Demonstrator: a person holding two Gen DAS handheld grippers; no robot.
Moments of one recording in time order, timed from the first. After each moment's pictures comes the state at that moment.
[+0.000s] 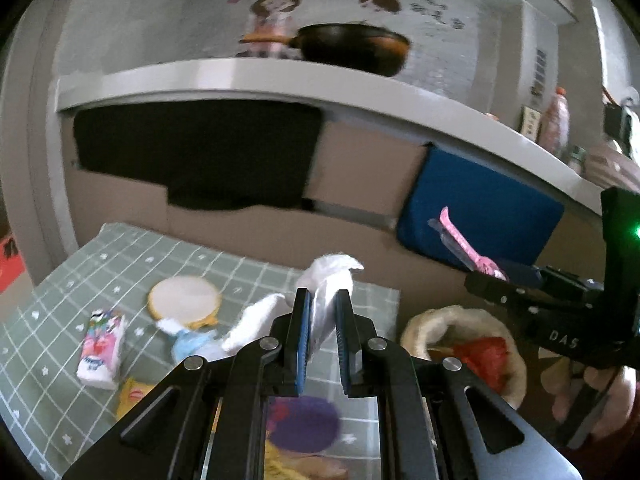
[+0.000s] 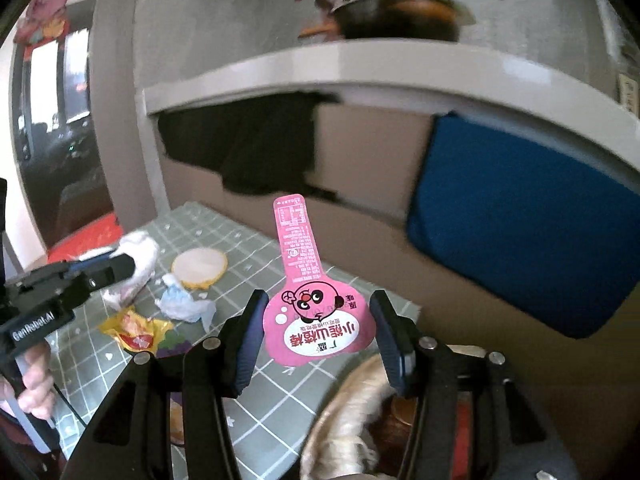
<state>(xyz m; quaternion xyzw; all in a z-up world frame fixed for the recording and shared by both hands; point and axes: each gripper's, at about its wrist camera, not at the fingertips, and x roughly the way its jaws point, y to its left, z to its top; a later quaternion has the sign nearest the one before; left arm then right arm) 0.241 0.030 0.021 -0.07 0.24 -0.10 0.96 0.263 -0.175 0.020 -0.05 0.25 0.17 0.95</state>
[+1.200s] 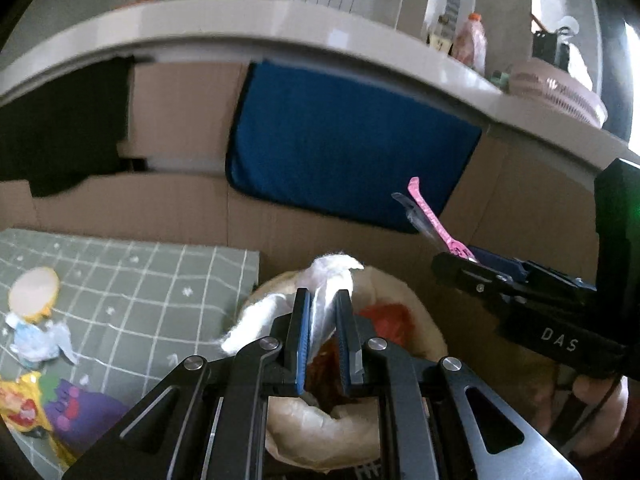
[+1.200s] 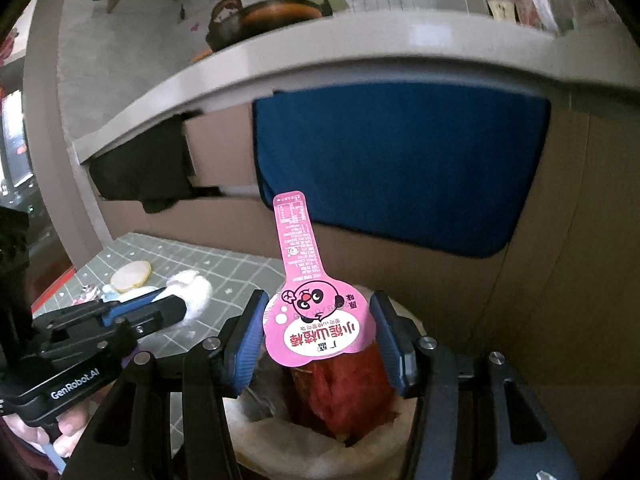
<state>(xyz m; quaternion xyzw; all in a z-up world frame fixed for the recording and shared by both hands) 0.268 -0.132 -0.027 -0.03 0.29 -0.25 0.92 0.235 -0.312 -0.028 0.05 0.27 0.07 0.96</state>
